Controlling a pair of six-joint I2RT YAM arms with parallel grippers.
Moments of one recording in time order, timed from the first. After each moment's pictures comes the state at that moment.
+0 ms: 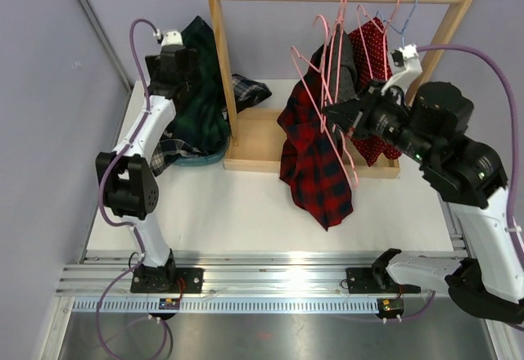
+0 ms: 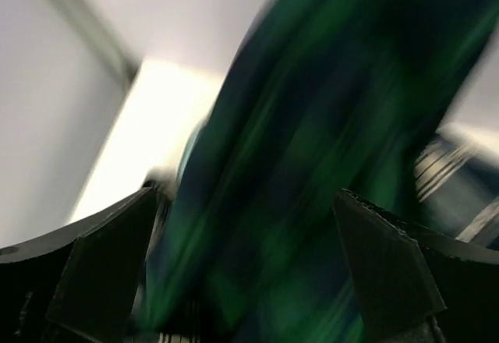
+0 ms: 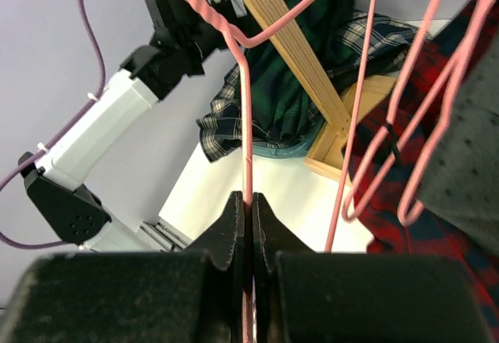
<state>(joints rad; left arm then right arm) -0.16 1.86 1.76 -0.26 -0.42 -0.10 0.66 1.12 1.81 -0.84 0.00 0.56</state>
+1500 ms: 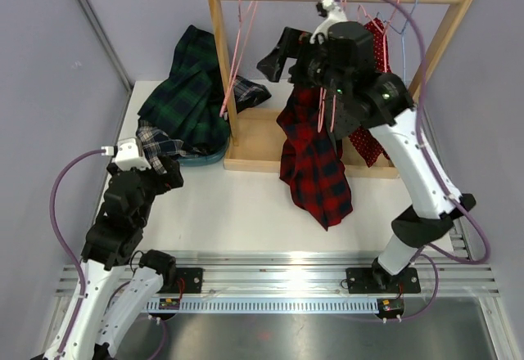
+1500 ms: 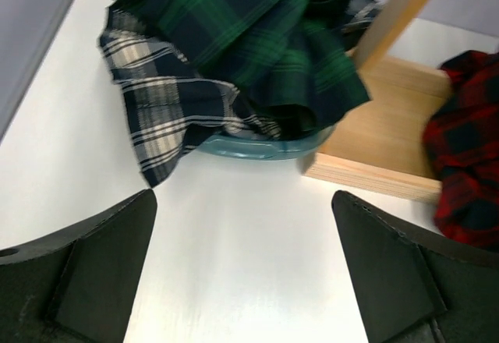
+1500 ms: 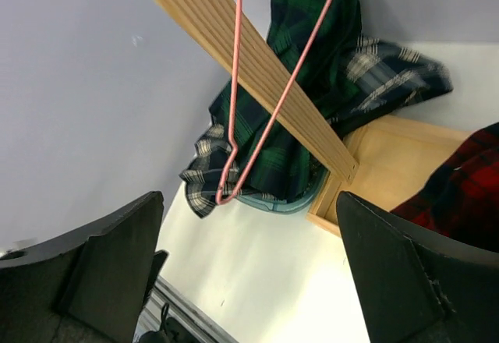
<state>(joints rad) -0.31 0.48 0.80 -0.60 -0.31 -0.31 0.66 1.72 2.25 -0.77 0.01 0.57</state>
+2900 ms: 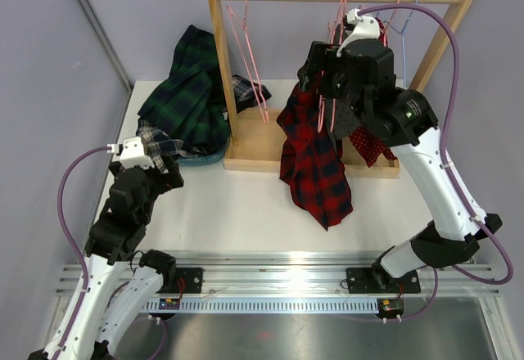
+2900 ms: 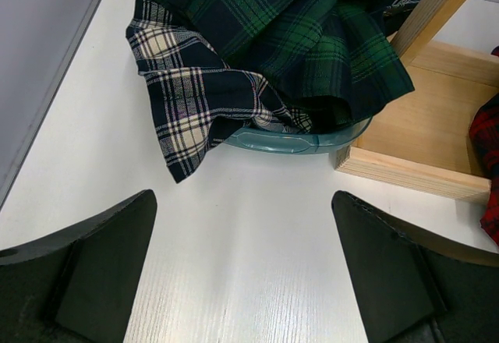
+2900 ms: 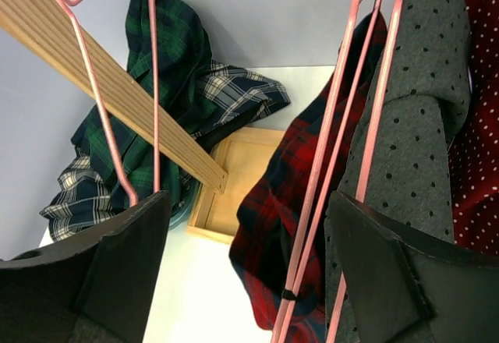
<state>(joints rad) -0.32 0.52 0.78 -0.60 -0.39 -0.26 0.66 1.51 2.08 -0.84 0.37 0.39</state>
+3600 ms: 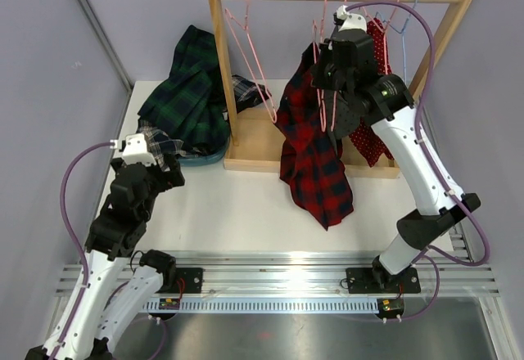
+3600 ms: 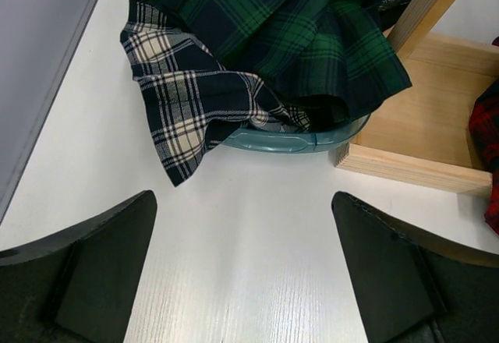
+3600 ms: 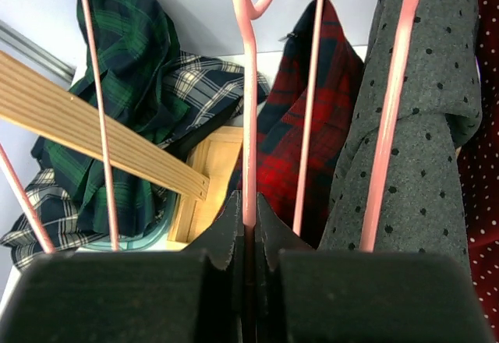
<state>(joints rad) -0.32 0.54 0.79 -0.61 -0.37 -0.24 0.55 1.65 2.09 -0.79 0.31 0.41</state>
